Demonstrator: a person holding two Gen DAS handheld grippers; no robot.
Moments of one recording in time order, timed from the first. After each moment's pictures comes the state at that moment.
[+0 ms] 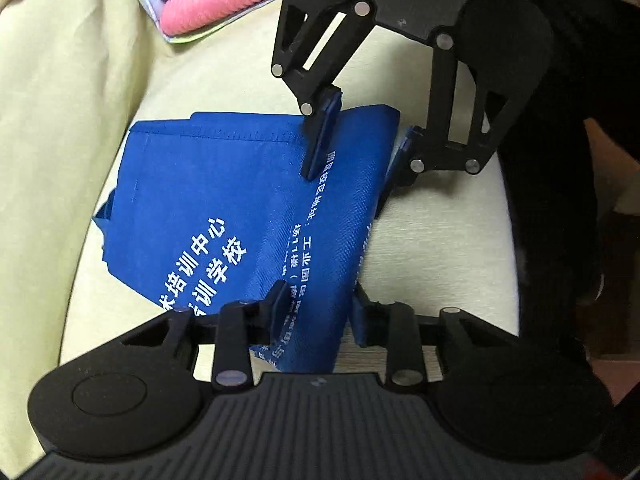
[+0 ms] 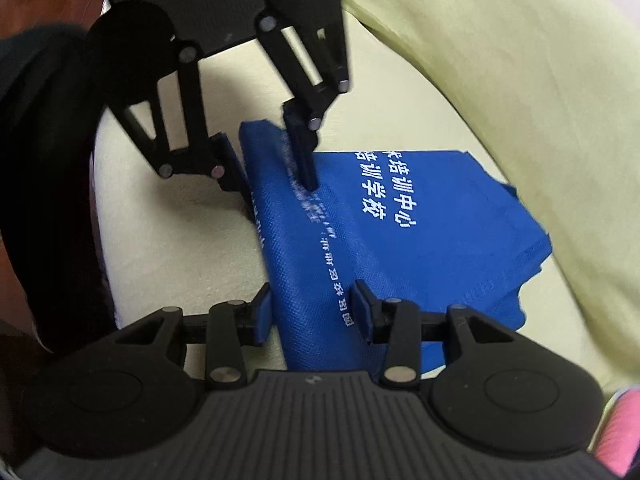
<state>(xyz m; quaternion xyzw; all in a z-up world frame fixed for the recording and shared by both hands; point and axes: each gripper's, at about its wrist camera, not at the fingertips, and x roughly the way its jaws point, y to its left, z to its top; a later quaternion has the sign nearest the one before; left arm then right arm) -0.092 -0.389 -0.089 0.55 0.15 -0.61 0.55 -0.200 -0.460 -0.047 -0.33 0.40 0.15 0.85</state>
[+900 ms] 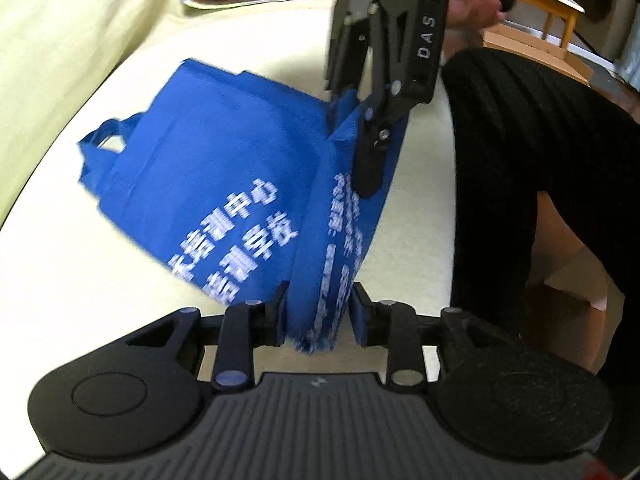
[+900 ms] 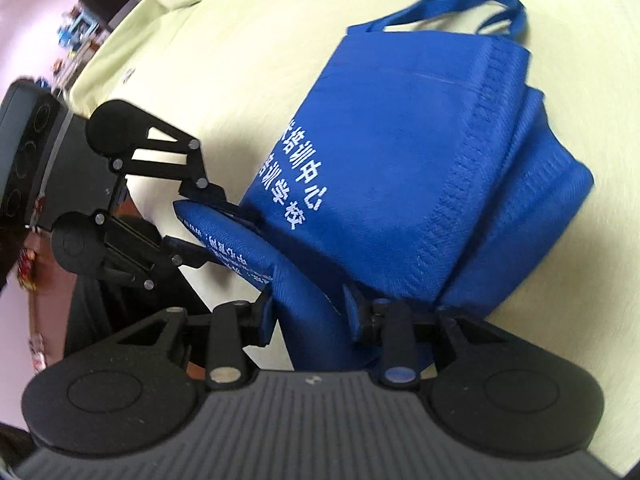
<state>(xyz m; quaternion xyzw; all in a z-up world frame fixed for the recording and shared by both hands) -0.054 -0.383 -0.074 0.43 0.28 -0.65 0.56 -0.157 -0.570 -0.028 0.15 0.56 0.18 0.80</state>
